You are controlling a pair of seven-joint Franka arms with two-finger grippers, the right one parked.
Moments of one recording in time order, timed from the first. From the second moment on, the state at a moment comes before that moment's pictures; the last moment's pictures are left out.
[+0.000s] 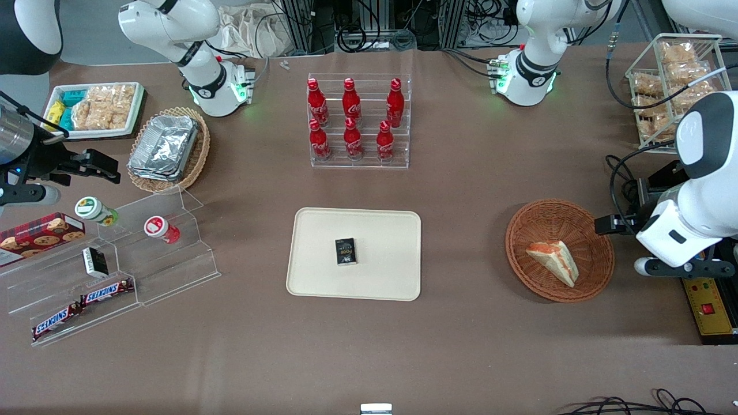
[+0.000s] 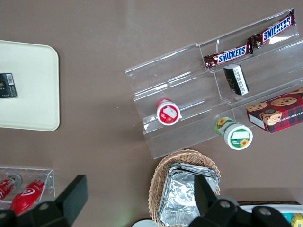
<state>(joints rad) 0.02 0.36 -0.12 -1.35 0.09 1.59 -0.04</state>
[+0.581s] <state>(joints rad) 0.02 0.38 -0.11 -1.40 0.10 1.61 -0.05</state>
